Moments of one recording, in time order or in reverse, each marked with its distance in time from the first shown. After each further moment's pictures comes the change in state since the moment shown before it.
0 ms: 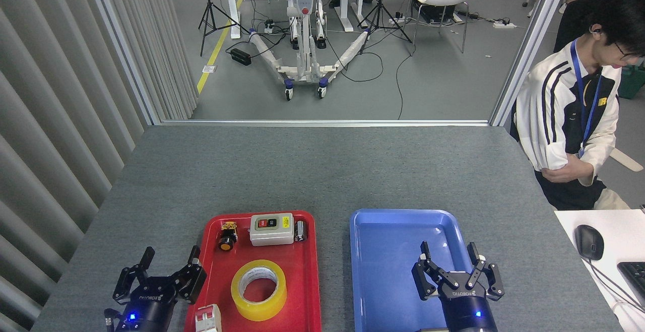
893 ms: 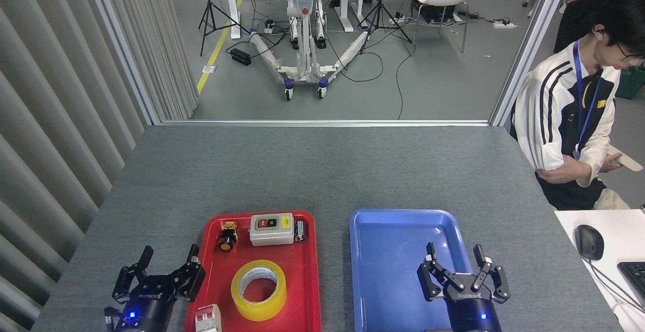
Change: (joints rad) left arm -0.007 -0.002 0.001 0.005 0.003 0.016 -0.005; right arm 0.009 0.001 -0.022 0.000 0.001 0.000 -0.002
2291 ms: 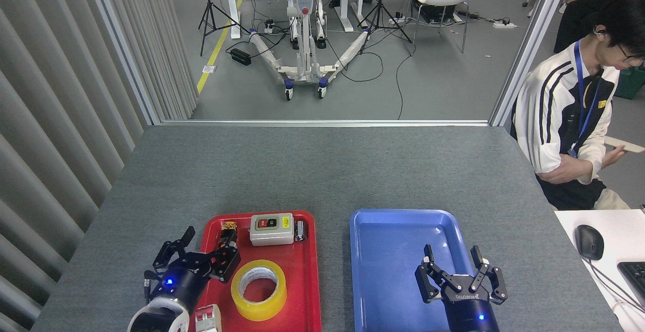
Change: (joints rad) left arm -0.156 0.023 -0.170 0.037 0.024 0.001 -0.262; right arm 0.003 0.002 0.006 0.000 0.003 -0.002 0.001
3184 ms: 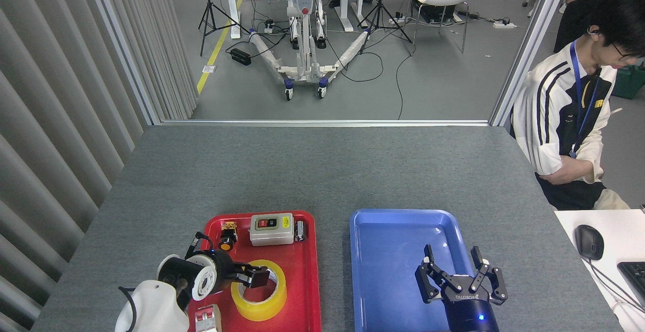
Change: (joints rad) left arm -0.209 0.000 -0.143 0.019 0.048 0.000 -0.913; right arm 0.000 0.001 -0.001 0.002 0.001 0.002 0.004
